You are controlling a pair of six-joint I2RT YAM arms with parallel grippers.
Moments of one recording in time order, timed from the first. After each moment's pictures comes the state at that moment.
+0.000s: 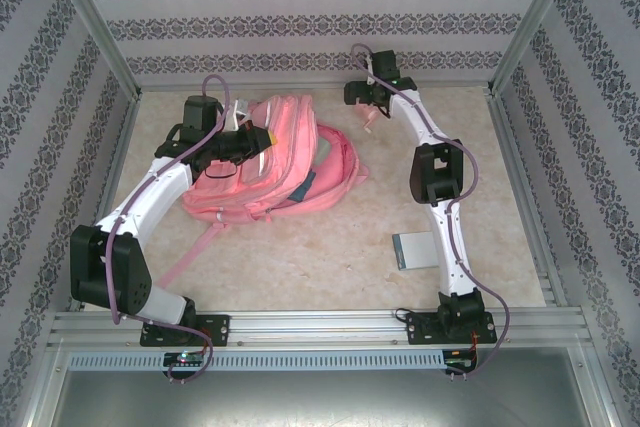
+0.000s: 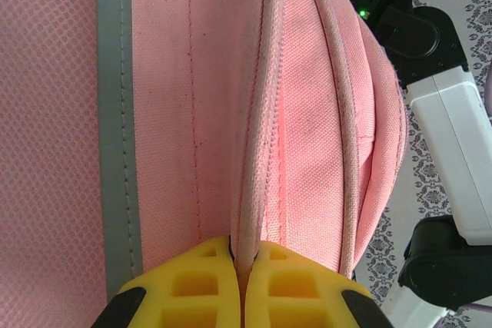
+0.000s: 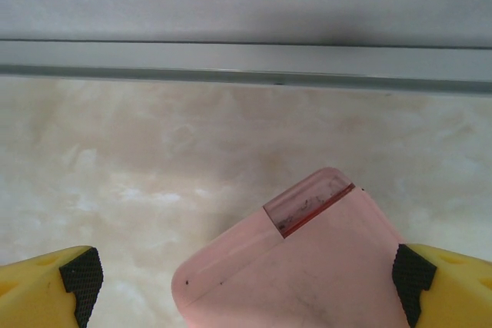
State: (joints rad) left arm -0.17 1.46 1.16 -0.33 0.69 -0.68; right arm 0.21 2.64 2.48 -0.65 -0.07 0.21
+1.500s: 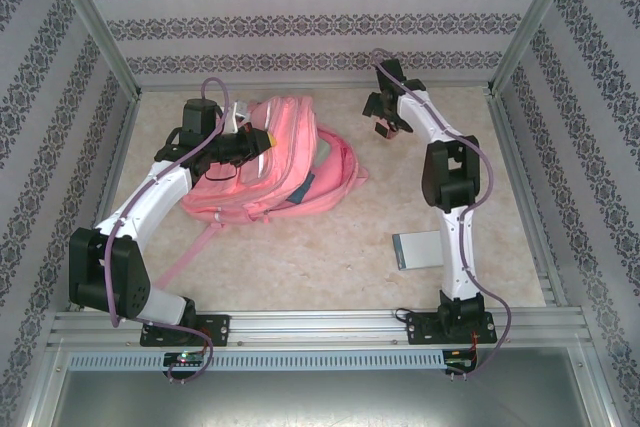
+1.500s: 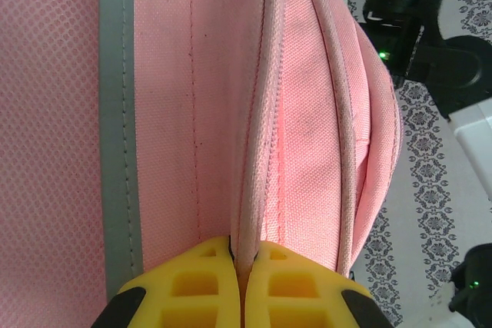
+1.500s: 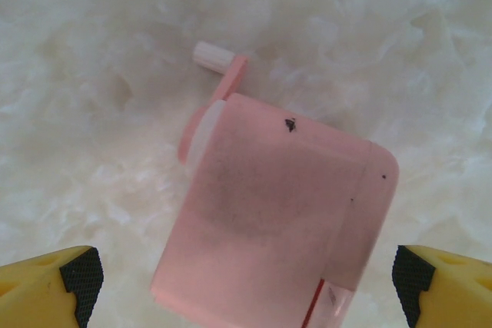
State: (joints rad) left arm -0.17 1.44 1.12 -0.29 0.69 -0.69; right arm 0.20 2.42 2.16 -0.84 0.19 0.62
